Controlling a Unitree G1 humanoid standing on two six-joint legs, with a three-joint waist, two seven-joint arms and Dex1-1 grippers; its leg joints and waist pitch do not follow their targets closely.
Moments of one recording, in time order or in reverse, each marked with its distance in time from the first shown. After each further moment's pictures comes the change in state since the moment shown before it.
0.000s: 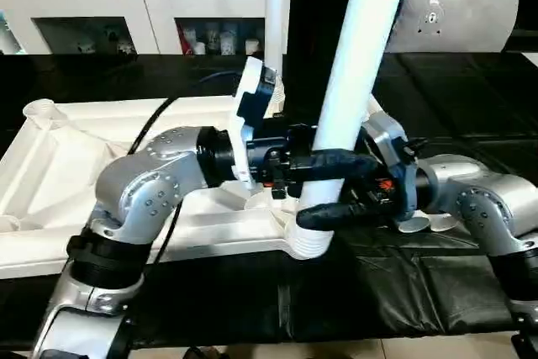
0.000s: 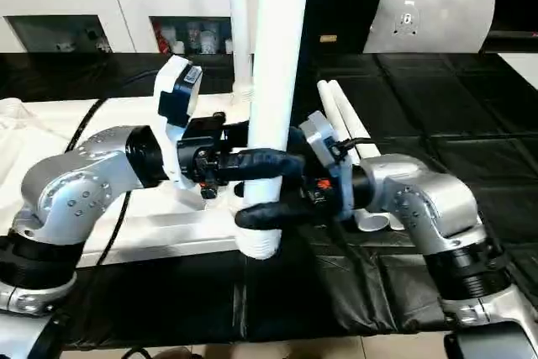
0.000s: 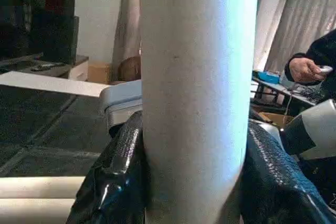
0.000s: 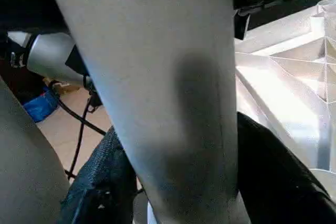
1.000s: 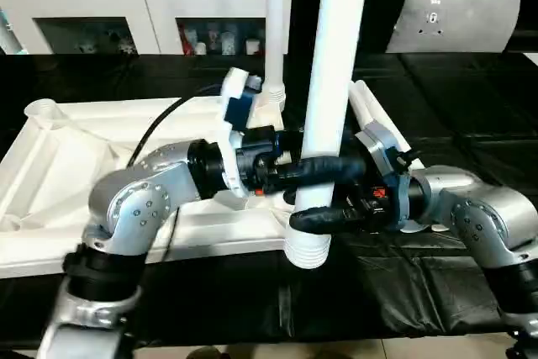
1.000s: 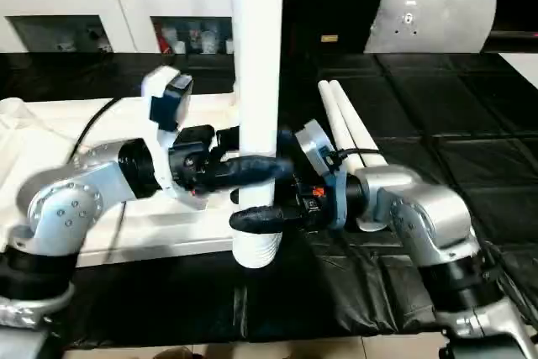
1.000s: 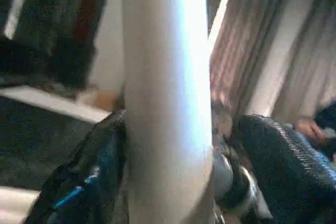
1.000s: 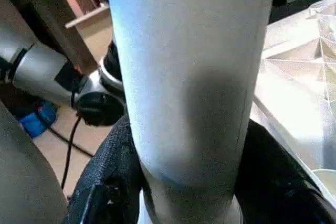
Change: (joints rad) left arm 0.079 -0.099 0.145 -0.007 -0.122 0.039 0.127; right arm 0.082 0.048 -0.041 -0.041 0.036 0.025 -0.077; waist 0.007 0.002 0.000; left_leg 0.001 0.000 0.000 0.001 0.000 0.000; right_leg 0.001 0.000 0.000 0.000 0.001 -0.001
